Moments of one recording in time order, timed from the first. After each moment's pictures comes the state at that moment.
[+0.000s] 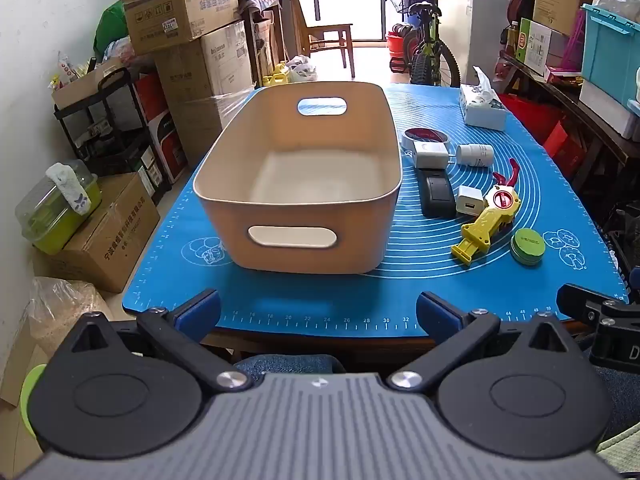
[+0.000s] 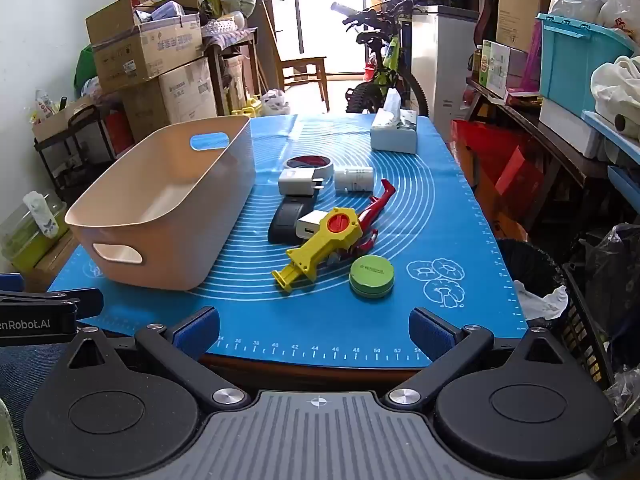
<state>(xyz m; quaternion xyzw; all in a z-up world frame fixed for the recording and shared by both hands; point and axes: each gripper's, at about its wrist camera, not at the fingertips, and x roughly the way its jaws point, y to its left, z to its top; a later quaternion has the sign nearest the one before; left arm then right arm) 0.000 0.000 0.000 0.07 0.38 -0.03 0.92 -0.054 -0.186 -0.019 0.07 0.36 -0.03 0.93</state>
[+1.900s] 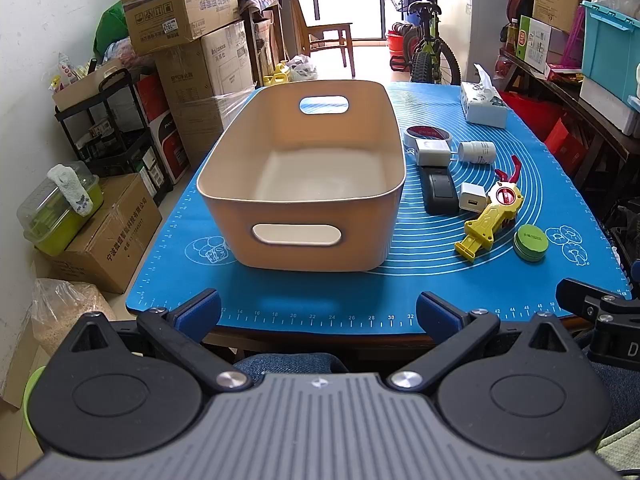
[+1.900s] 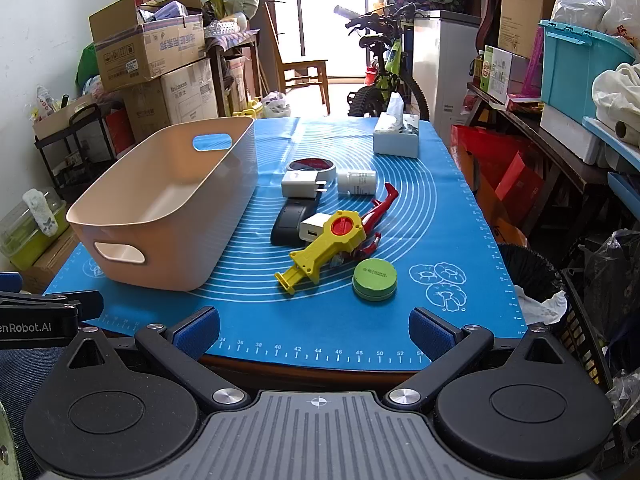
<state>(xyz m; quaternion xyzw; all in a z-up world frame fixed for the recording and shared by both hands) 0.000 0.002 0.000 0.07 0.38 -0.03 0.92 -0.054 -0.179 -0.018 0.06 0.35 -0.03 0.93</state>
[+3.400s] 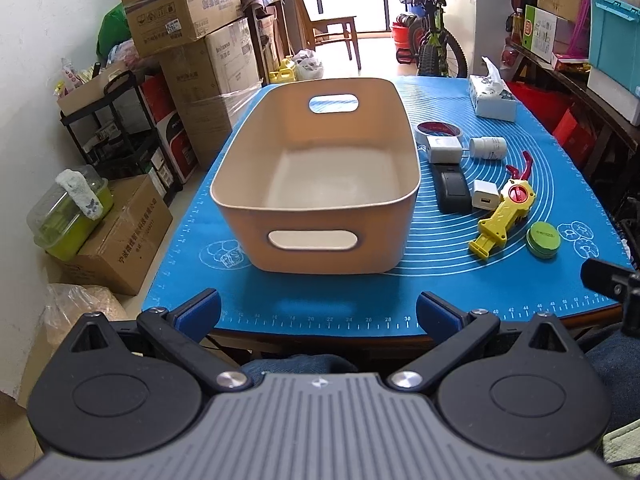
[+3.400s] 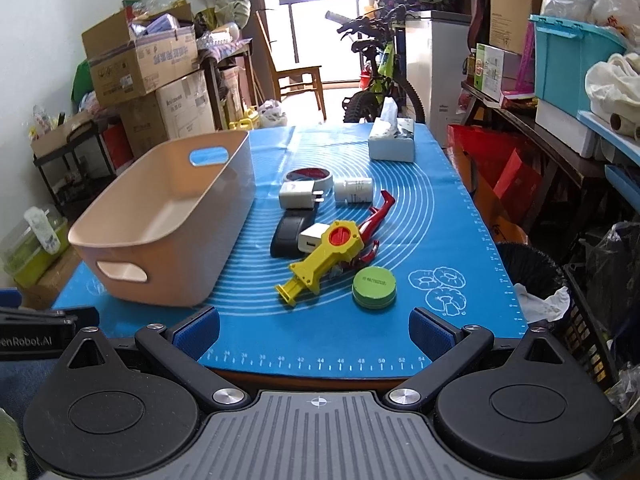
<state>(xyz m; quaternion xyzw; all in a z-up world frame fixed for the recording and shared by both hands) 0.009 0.008 0.011 0.09 0.39 -0.02 0.92 -0.053 -0.191 -0.007 0.09 0.34 -0.03 0.94</state>
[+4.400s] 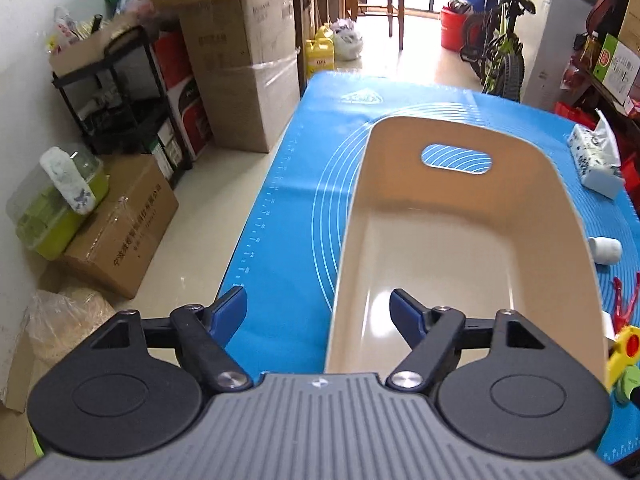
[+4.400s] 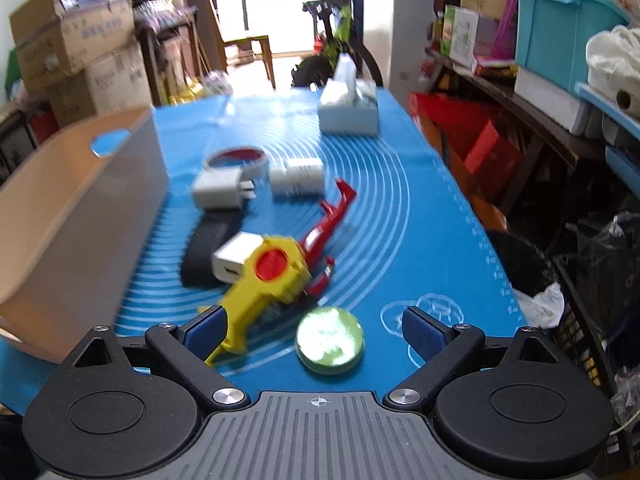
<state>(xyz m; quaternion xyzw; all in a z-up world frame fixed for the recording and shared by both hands) 0.222 0.104 0.004 0.03 0.45 0.01 0.89 0.077 -0.223 -0.084 0.08 0.41 -0.11 0.90</state>
